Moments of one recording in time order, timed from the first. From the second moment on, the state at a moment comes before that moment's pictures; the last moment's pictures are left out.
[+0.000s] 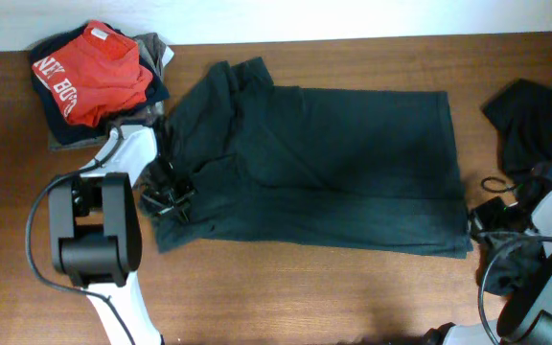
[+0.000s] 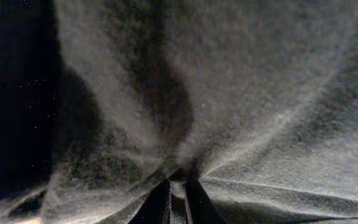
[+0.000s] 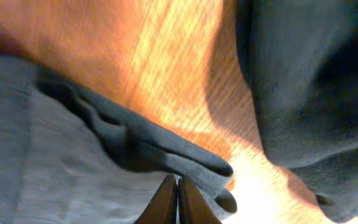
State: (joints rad) left arm -0.02 2.14 1.41 -1.19 0.17 -0.49; right arm -0.61 1.64 0.95 -0.85 -0.15 0.54
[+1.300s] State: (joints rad) left arm -0.06 1.89 1.25 -1.05 0.04 -0.56; right arm -0.33 1.64 0.95 -0.97 -0.14 0.45
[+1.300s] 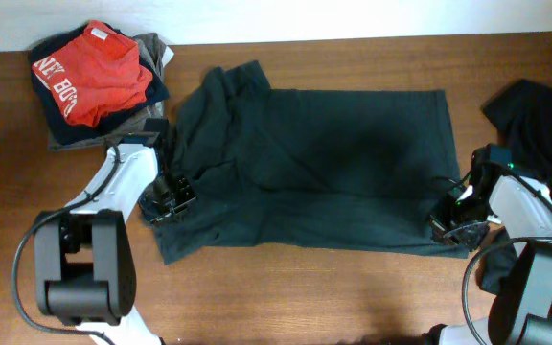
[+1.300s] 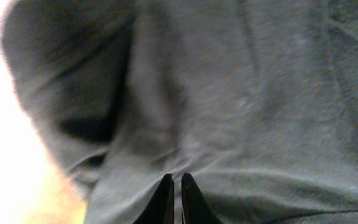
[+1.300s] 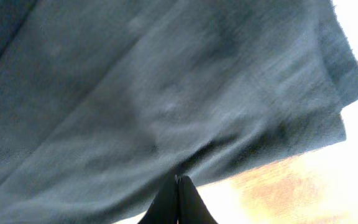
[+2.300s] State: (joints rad) left arm -0.02 1.98 1.26 -0.99 0.12 -0.49; right arm -0.49 1.72 0.91 -0.86 -0.07 0.50
